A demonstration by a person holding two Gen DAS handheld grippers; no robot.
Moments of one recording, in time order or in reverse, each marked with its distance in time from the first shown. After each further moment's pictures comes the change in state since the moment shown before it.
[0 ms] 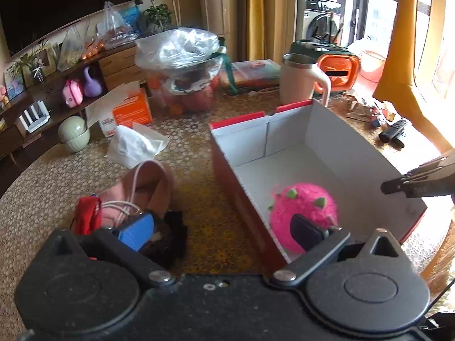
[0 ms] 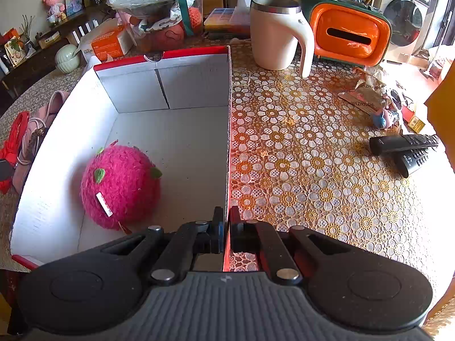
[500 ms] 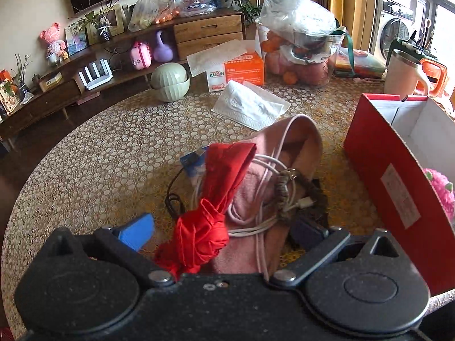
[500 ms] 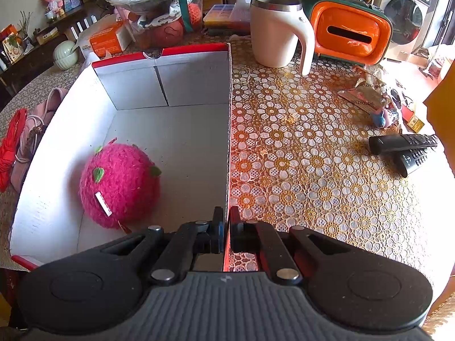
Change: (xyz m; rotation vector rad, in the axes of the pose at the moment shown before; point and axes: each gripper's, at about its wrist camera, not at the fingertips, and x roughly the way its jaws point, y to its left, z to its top) left arm 0.028 0.134 -0.045 -0.154 0.064 0.195; right arm 0.001 0.002 0.003 -0.003 0.021 -0.010
